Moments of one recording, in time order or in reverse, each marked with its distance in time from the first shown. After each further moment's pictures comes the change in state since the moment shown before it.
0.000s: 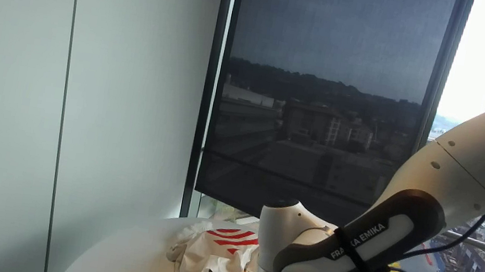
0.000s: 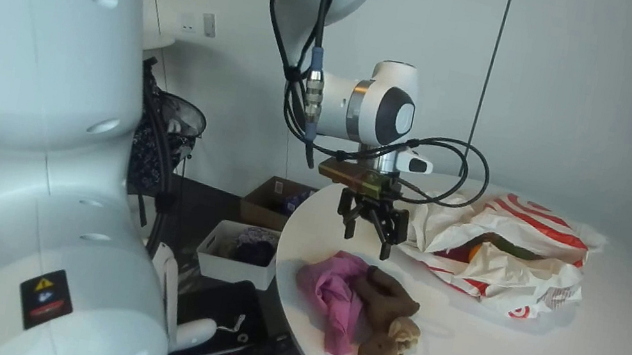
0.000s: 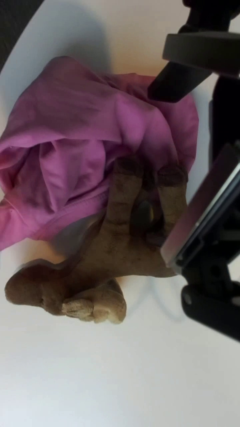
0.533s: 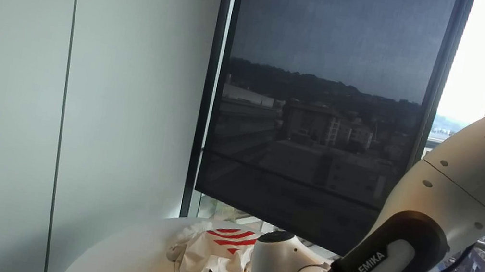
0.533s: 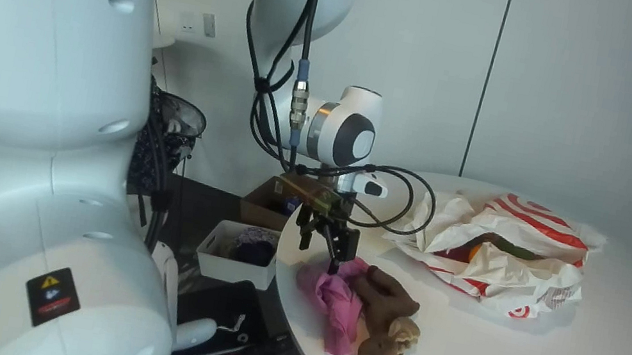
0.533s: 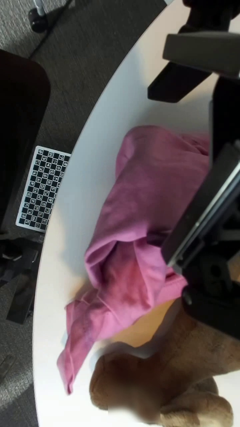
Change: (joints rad) arm 0.031 0.038 0.087 -0.104 0.148 0.055 0.030
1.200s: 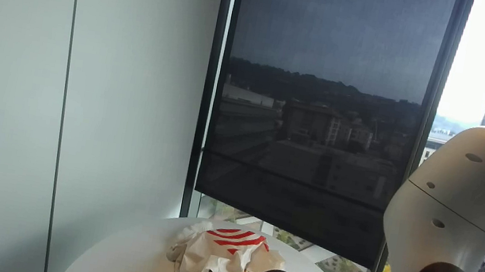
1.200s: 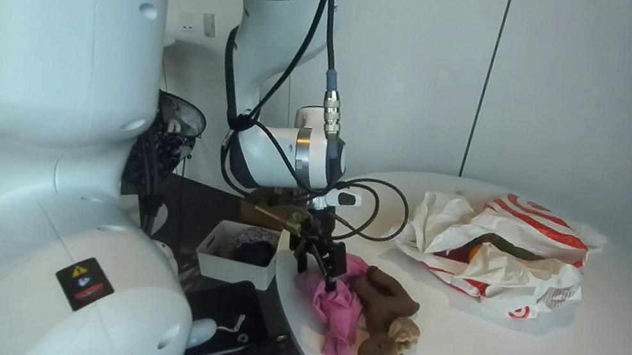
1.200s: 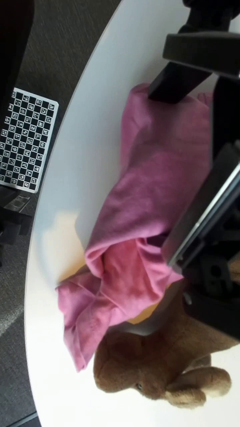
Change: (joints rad) arm 0.139 0.051 -0.090 -0.079 -0.436 0.159 0.457
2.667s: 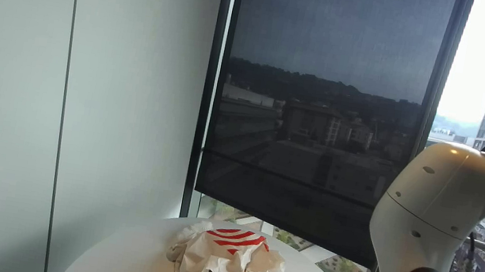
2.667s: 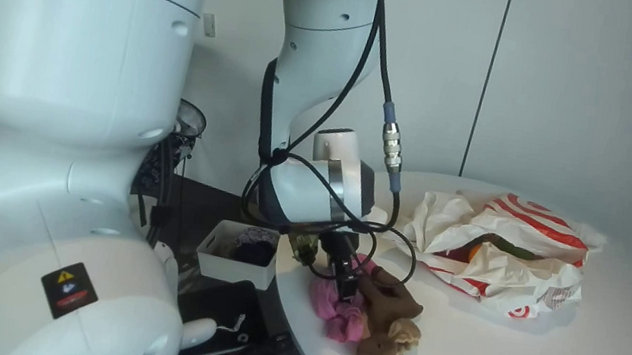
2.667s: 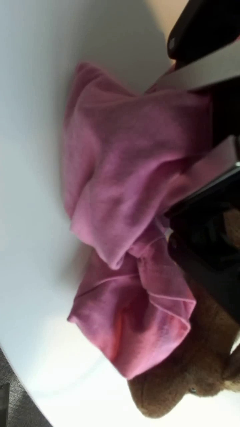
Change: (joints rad) arm -0.069 0.107 -0.098 0.021 -0.272 0.219 0.556
